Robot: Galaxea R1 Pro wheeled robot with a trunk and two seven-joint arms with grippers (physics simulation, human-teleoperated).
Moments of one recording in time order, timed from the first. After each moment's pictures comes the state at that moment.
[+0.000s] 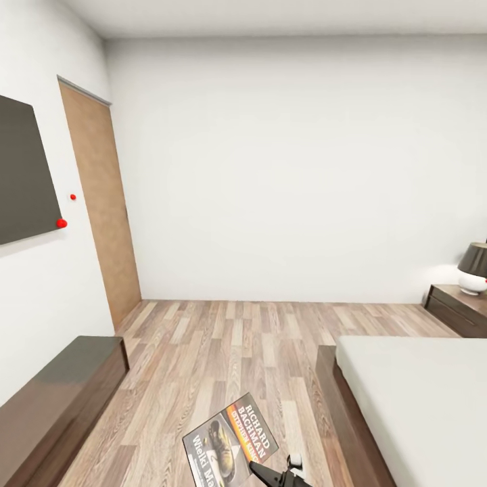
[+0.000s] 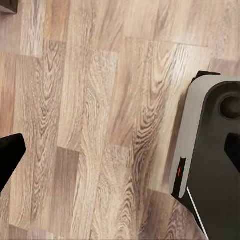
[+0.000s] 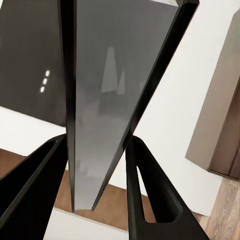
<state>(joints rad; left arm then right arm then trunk) 0.03 0.17 -0.17 0.01 0.30 -0.23 0.06 -0.46 0.04 -0.44 -0.01 -0.02 0.14 1.44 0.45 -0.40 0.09</state>
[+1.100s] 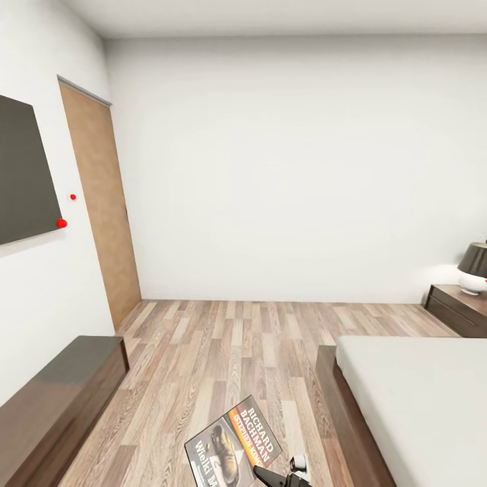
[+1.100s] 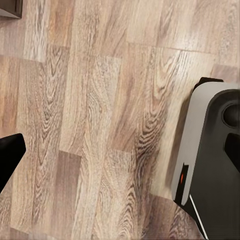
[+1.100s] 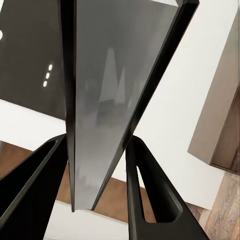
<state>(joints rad) 0.02 0.18 -0.16 0.01 0.29 -0.23 0.06 -0.45 0.02 -0.43 -0.01 0.00 0.15 1.47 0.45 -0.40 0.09</state>
